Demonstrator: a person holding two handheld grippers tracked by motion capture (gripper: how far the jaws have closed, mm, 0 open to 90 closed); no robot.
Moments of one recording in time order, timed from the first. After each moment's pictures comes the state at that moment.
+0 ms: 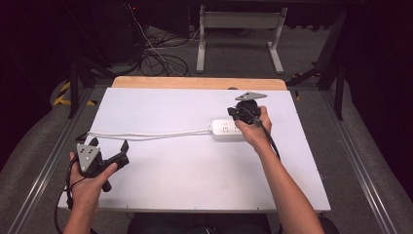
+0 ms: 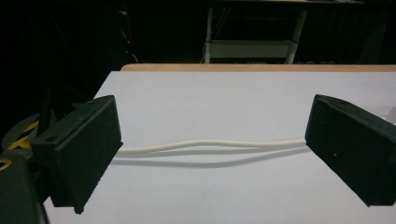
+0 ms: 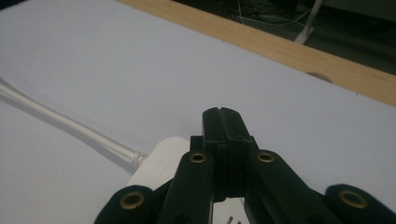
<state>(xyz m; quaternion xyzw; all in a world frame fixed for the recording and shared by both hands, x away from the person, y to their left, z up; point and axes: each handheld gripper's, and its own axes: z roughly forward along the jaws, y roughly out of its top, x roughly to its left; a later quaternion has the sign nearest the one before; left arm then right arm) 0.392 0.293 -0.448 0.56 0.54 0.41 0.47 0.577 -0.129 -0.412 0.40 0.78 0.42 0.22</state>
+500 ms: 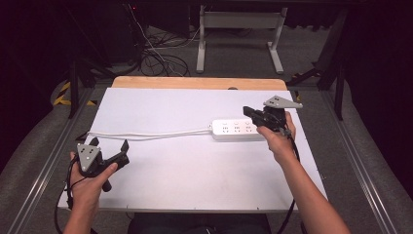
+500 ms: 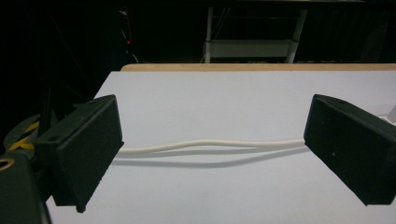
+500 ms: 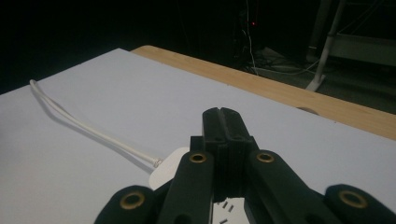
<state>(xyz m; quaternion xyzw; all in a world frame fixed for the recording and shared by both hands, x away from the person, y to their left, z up) 0.392 0.293 -0.448 0.57 0.54 0.41 0.46 0.535 -0.190 -0.394 0.36 0.74 0.53 0.22</state>
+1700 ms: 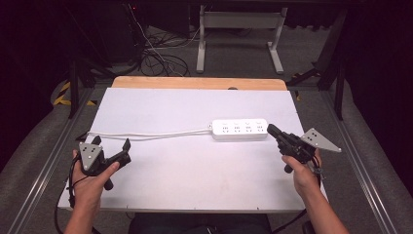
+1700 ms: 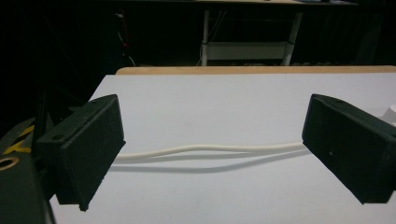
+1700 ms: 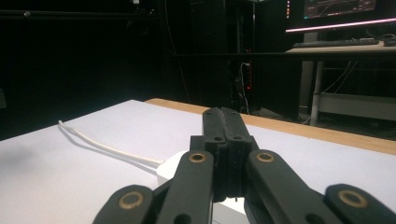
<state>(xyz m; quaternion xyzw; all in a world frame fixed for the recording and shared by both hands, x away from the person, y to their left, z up) 0.396 0.288 -0.448 0.57 0.54 0.41 0.47 0.466 -0.257 -0.437 0.32 0.64 0.64 0.27</state>
